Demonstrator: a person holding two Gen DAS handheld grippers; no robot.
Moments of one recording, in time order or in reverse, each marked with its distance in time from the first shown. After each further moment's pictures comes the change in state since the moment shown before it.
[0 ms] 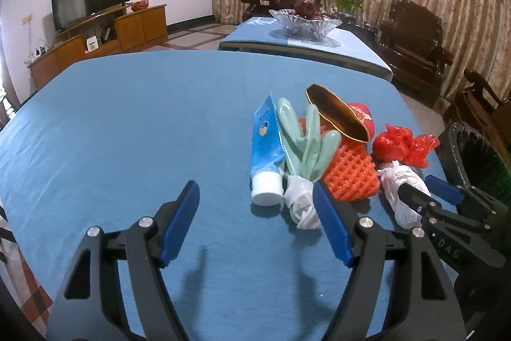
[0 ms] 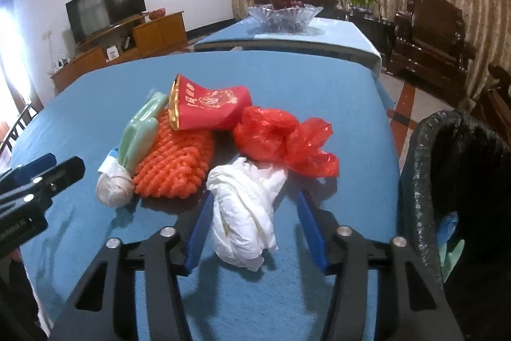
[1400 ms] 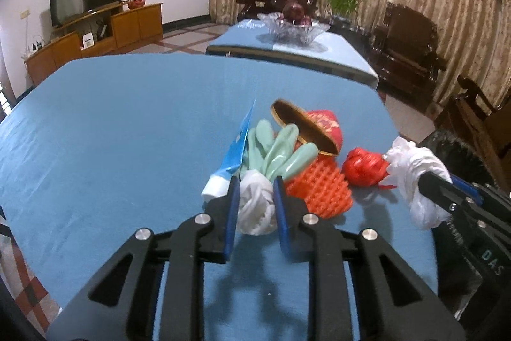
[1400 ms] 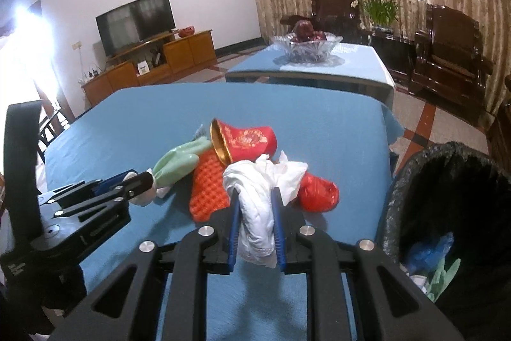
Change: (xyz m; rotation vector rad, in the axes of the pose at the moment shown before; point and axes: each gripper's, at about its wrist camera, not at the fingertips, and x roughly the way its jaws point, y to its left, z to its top) left arm -0.020 -0.033 0.011 -0.025 -0.011 -0.033; right arm -0.073 -0.007 0.011 -0.034 -0.114 0.110
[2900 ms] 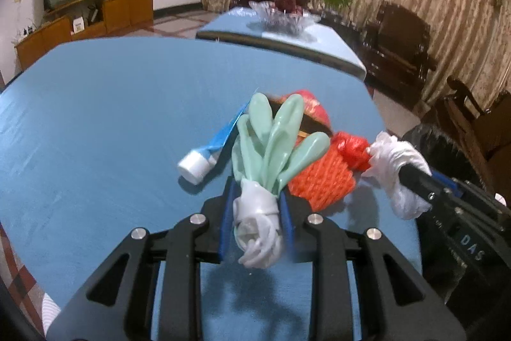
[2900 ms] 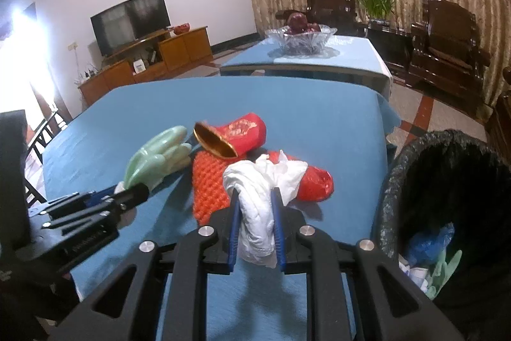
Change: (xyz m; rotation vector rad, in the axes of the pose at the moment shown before) left arm -0.005 0.000 -0.016 -0.036 0.045 -0.066; right arm 0.002 -0.007 -0.010 0.020 0.022 -0.005
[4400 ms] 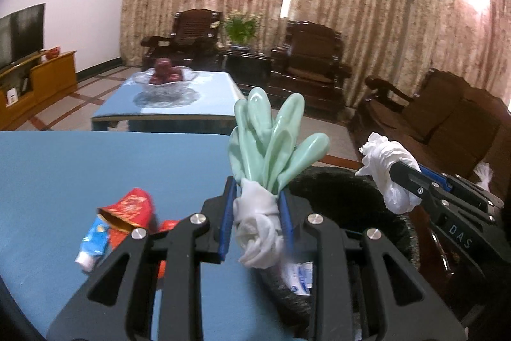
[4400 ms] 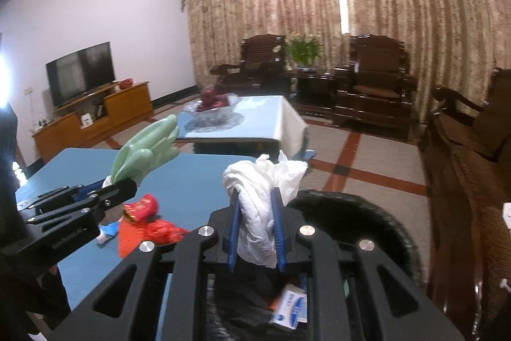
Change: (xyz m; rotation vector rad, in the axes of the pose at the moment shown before) left arm -0.041 -0.206 0.061 0.244 -0.160 -0.310; right arm -0.162 -0.135 0.038 0.101 -0.229 -0.299
